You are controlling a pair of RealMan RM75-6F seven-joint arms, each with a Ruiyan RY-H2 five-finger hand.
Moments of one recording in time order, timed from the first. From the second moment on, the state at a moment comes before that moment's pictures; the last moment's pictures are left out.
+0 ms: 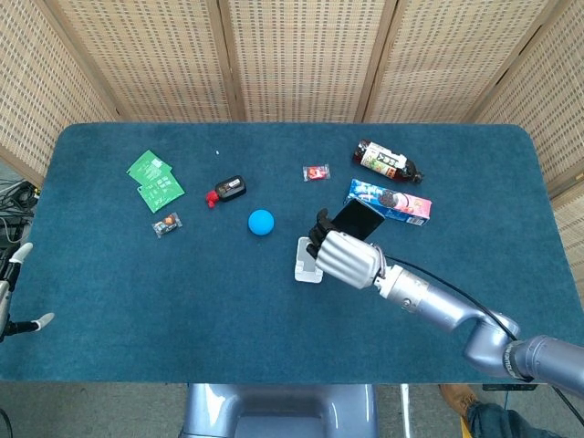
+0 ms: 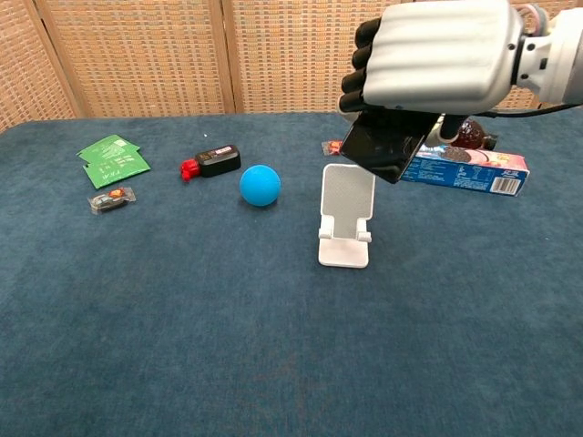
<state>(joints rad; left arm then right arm) -0.13 -0.97 -0.08 -1.80 1.25 1.31 0.07 0.89 -1.24 0.18 -1.49 -1.85 0.90 -0.74</state>
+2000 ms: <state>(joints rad) -0.16 -0.97 -0.09 -1.77 1.19 1.26 0.04 1.00 -1.46 0.07 -1.29 -1.90 0.78 -0.99</state>
